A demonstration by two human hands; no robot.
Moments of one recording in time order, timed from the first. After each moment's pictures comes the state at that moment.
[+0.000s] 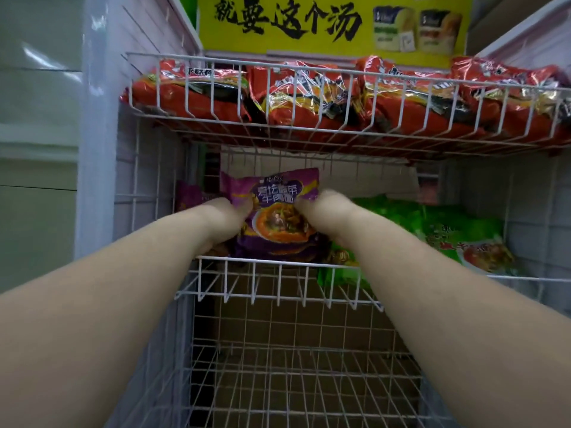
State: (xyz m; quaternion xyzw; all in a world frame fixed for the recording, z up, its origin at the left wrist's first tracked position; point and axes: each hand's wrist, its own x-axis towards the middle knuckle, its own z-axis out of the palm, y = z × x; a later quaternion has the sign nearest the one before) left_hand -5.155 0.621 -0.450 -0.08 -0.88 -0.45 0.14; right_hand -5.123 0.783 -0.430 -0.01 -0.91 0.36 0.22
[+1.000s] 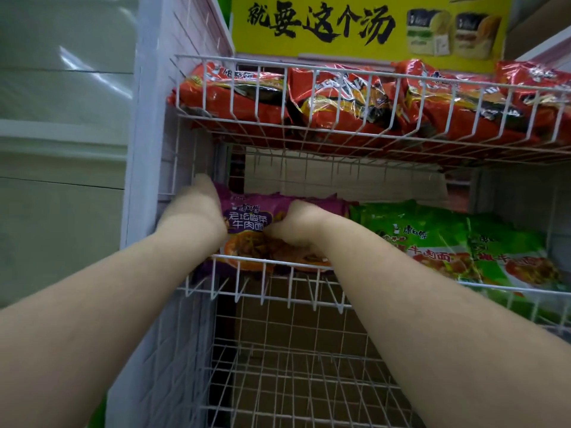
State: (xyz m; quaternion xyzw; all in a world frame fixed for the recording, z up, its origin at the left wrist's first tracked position) left_hand -5.159 0.560 -0.455 0.02 -0.91 -0.24 0.33; right_hand -5.133 0.714 -0.437 0.07 -0.95 0.27 0.13
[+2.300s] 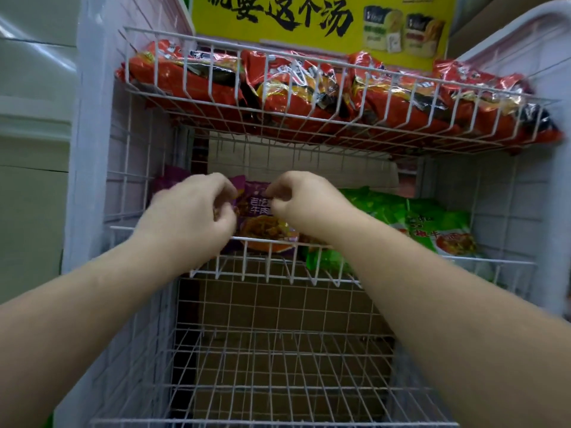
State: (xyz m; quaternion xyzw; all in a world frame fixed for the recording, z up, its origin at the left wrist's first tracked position) left_hand -5.100 0.593 -0.488 -0.23 -0.83 -0.24 0.44; right_hand -5.079 0.765 -0.445 0.09 -0.93 0.17 0.32
